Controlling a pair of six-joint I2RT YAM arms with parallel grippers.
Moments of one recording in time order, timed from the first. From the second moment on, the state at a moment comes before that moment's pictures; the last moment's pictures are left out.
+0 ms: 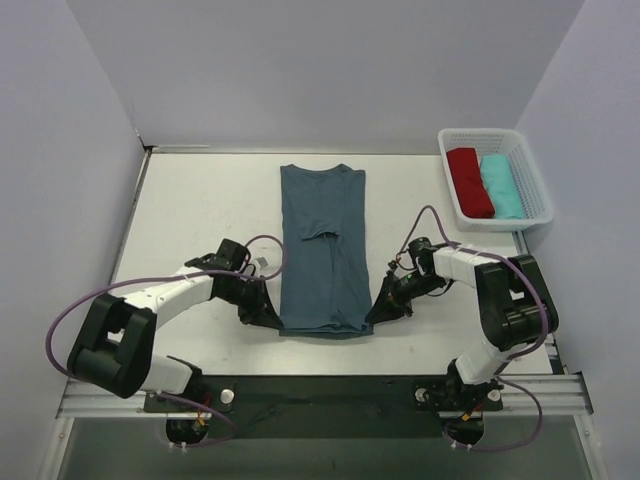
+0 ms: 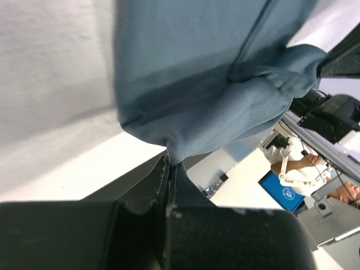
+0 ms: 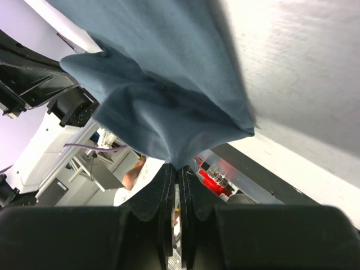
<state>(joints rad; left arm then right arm) -0.42 1.38 0.67 -0.56 0.67 -0.69 0.25 1.63 0.73 -0.69 -0.89 0.53</state>
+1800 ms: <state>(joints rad) -0.80 0.72 0.26 -0.11 0.48 0.95 0.59 0.86 0.28 -0.21 -0.59 -1.18</state>
